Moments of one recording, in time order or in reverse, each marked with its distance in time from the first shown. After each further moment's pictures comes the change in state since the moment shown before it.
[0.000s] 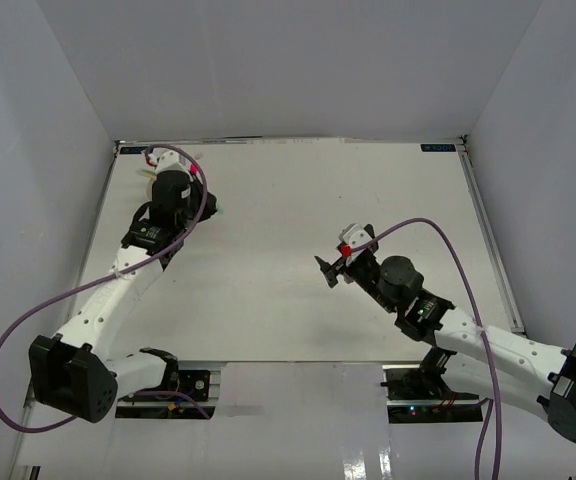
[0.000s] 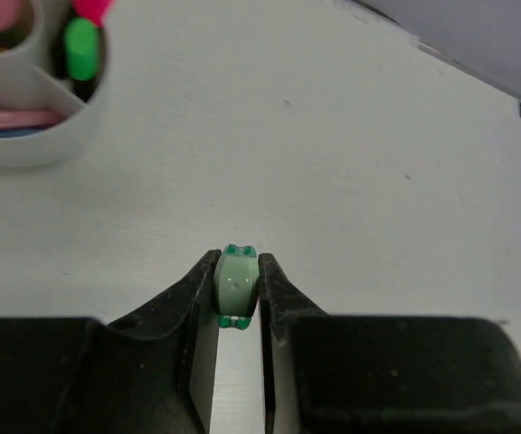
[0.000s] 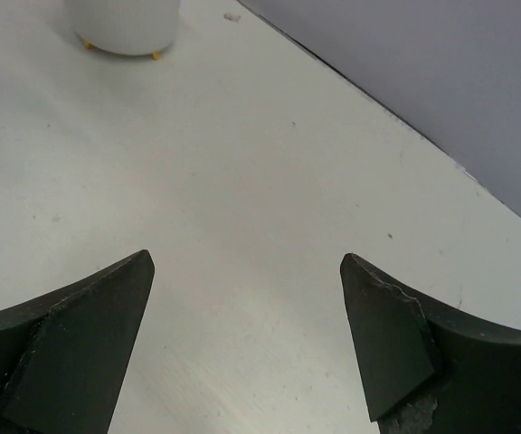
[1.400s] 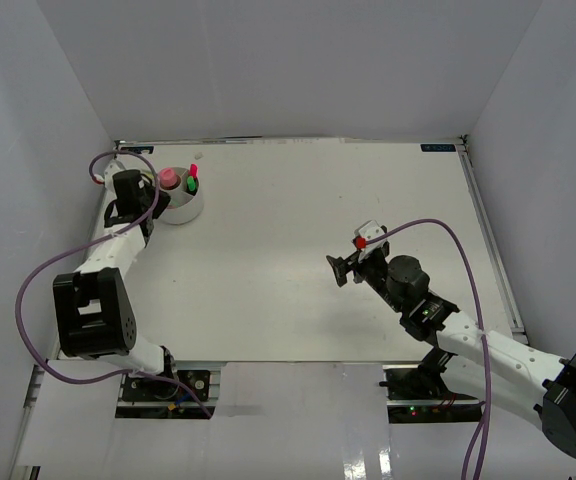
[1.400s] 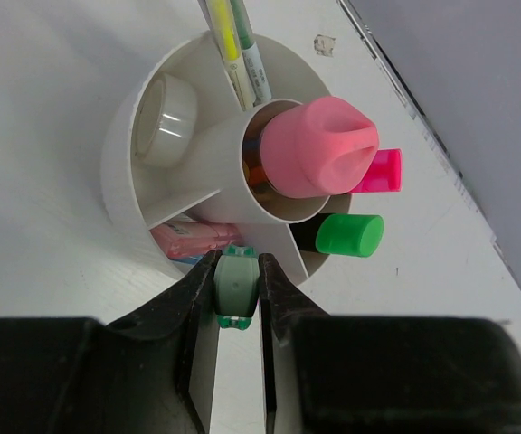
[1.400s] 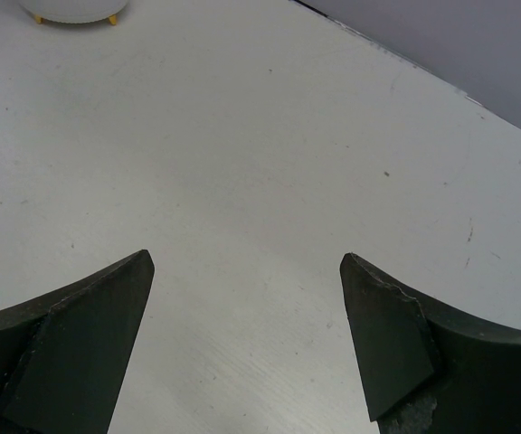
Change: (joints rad) left arm 0.499 0.325 -0.067 0.314 0.119 -0.182; right arm -0.128 -0.049 -0.094 -0.017 -0.023 0.126
